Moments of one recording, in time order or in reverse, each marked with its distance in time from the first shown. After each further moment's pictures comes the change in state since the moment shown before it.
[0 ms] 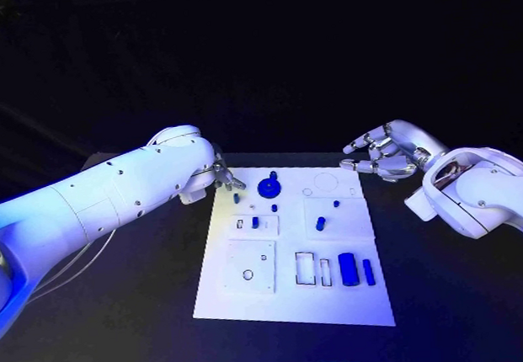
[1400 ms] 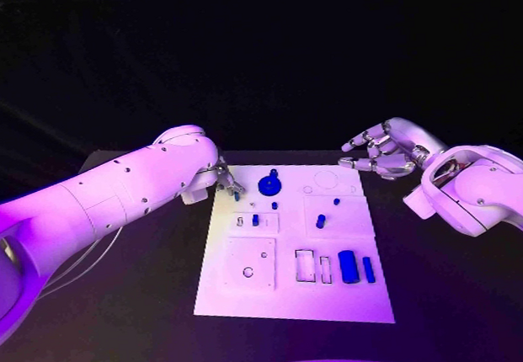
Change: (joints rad) left arm -0.008 0.028 -0.008 -0.041 0.023 0.060 0.003; left_hand 0.051 0.051 -0.008 -0.003 0.000 0.022 -0.007 -0.008 -0.025 0.004 -0.004 0.027 0.017 0.000 0.000 0.000 0.000 0.000 0.000 0.000 0.000 0.000; right arm -0.001 0.006 0.000 0.000 0.000 0.000 0.004; right_hand 0.000 0.000 0.000 0.000 0.000 0.000 0.000 0.004 0.000 0.000 0.000 0.000 0.001 0.000 0.000 -0.004 0.000 0.000 0.000 0.000 0.000 0.000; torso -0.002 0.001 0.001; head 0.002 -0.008
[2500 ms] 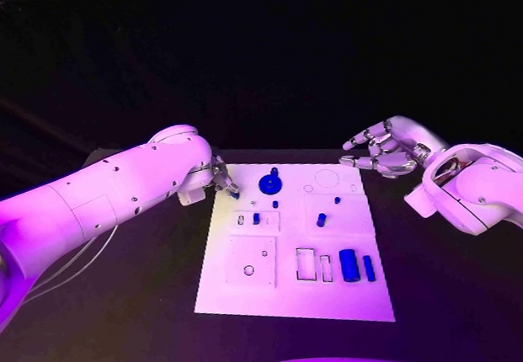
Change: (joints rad) left arm -0.001 -0.050 0.000 0.056 0.058 -0.021 0.016; left_hand 0.121 -0.079 0.440 -0.013 0.004 -0.007 0.011 0.030 0.012 0.017 -0.002 -0.006 -0.031 0.000 0.000 0.000 0.000 0.000 0.000 0.000 0.000 0.000; right arm 0.000 -0.001 0.000 -0.002 0.000 0.000 0.001; right_hand 0.000 0.000 0.000 0.000 0.004 0.000 0.000 0.000 0.000 0.000 0.000 0.000 0.004 0.000 0.000 0.000 0.000 0.000 0.000 0.000 0.000 0.000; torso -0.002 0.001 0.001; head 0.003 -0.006
